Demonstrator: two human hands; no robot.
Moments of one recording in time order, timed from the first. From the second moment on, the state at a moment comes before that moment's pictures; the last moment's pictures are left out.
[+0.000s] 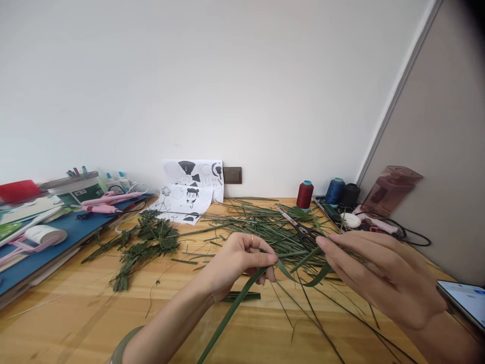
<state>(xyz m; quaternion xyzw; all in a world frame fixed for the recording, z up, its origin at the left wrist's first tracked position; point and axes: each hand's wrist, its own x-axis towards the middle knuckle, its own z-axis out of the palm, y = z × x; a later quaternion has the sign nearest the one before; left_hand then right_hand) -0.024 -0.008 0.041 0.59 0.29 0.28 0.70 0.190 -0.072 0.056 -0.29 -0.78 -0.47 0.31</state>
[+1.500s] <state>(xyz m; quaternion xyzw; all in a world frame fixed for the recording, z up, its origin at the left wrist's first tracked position) -0.017 -0.032 0.044 0.67 0.25 0.53 0.46 0.157 -0.054 0.034 -0.44 -0.72 -0.09 0.52</state>
